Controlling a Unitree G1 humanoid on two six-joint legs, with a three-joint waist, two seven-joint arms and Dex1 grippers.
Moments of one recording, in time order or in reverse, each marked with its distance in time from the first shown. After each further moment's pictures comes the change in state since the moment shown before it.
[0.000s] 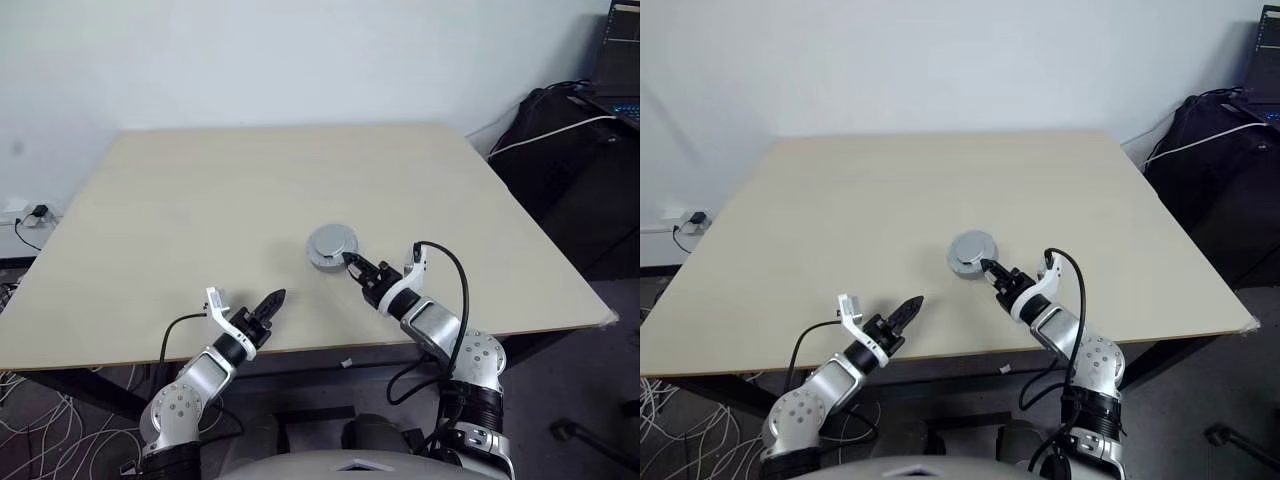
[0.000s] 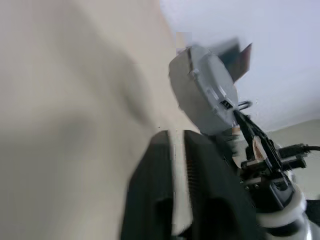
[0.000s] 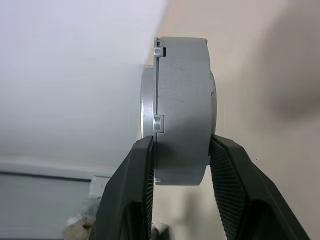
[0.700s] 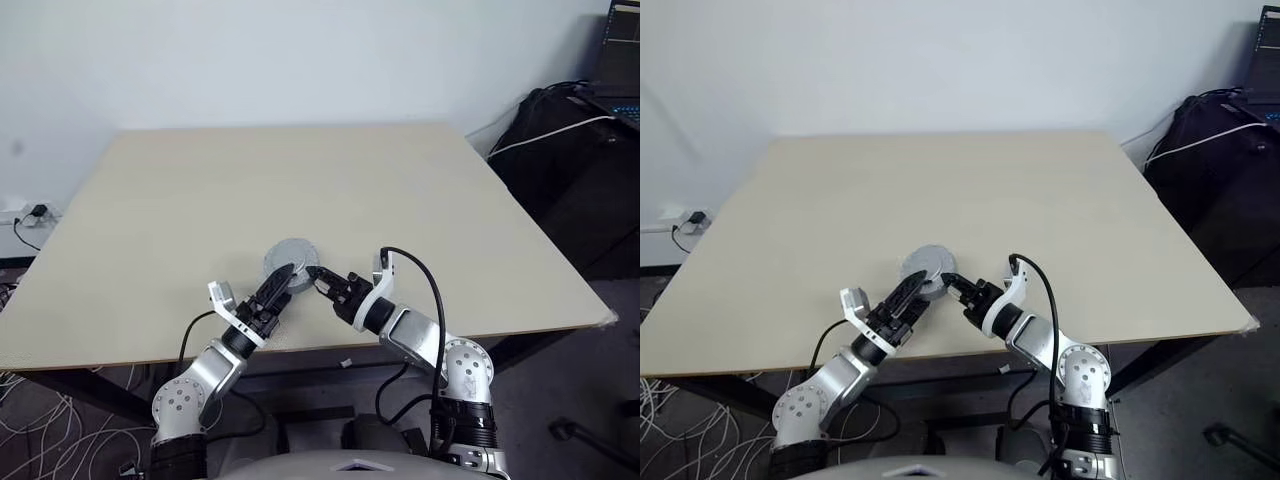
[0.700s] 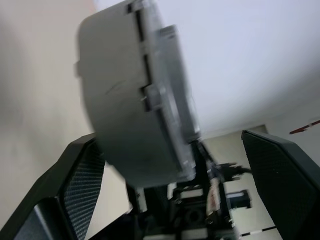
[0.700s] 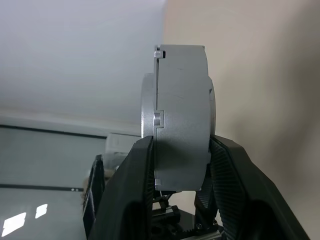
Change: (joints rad) left arm -0.047 -0.004 -0.026 0.079 -0.347 0.008 0.000; right arm 0.096 -0.014 0.229 -0.108 0.257 0.003 -0.202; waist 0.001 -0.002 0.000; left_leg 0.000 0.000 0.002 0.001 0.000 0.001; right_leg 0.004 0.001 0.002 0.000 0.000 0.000
